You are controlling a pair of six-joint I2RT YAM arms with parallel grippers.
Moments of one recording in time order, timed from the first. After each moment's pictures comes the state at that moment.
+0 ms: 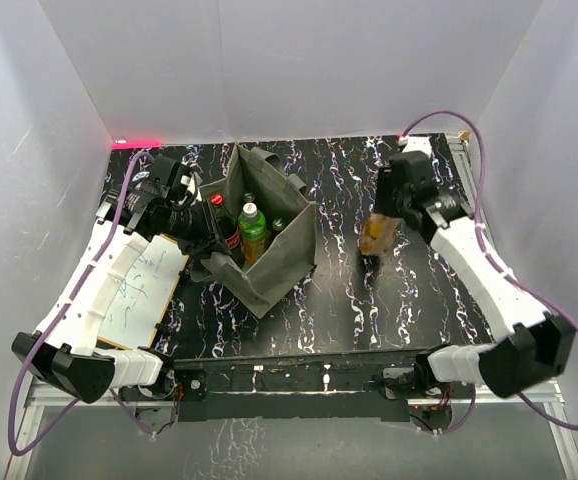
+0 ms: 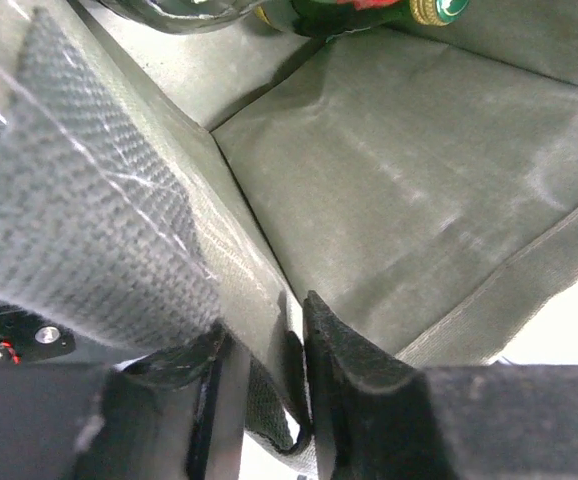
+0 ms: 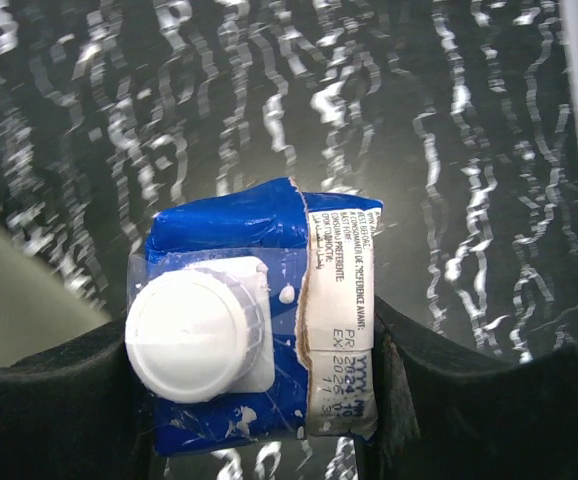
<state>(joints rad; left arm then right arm) -0.40 1.29 1.50 -1.29 0.27 -0.71 0.42 1.22 1.24 -0.69 0.36 0.29</state>
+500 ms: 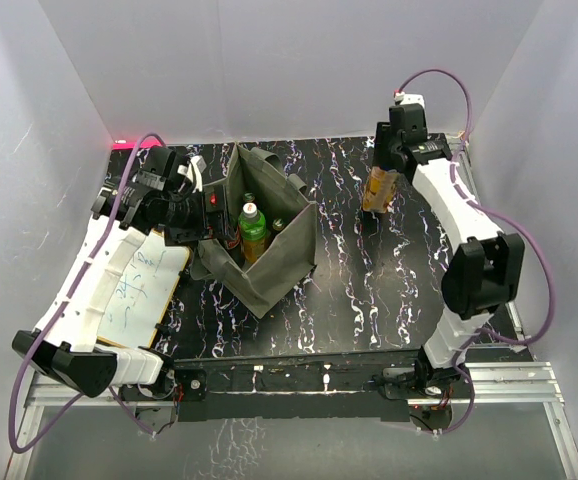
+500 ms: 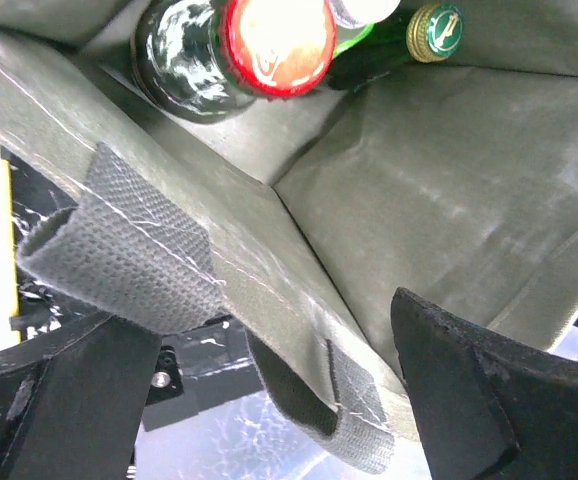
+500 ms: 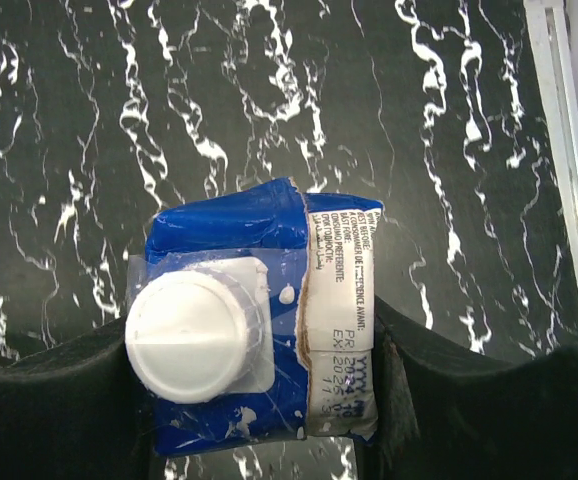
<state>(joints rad) -0.40 1.31 1.59 -1.30 0.17 -0.47 0.19 1.71 1.63 -0.57 0.28 0.17</state>
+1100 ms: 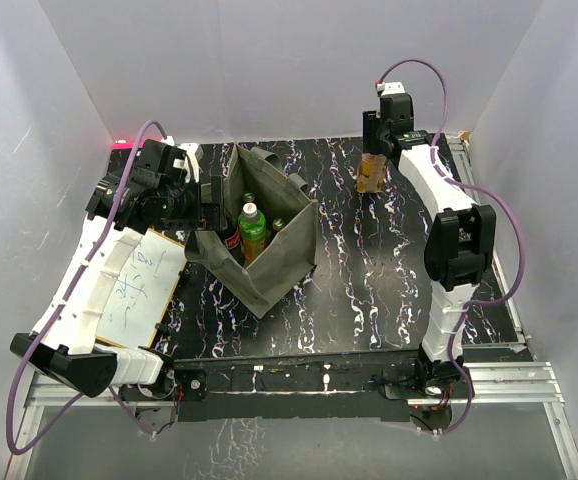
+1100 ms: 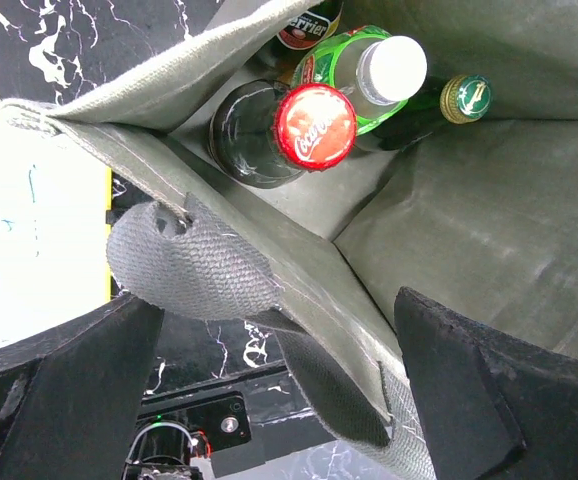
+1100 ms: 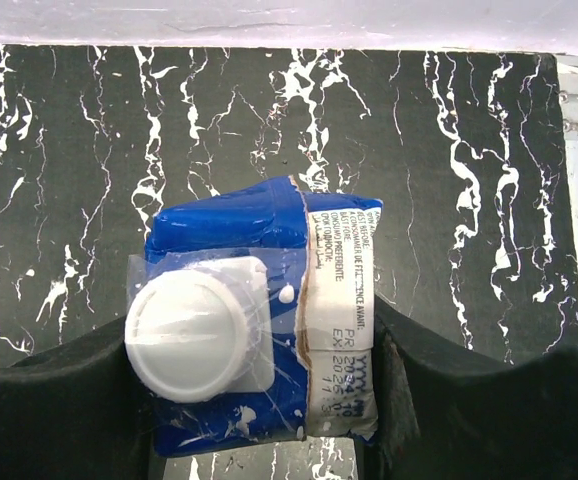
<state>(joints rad) -0.40 1.32 1.65 -1.25 0.01 -0.31 0.16 2.01 1.87 -0.41 0.18 0.02</state>
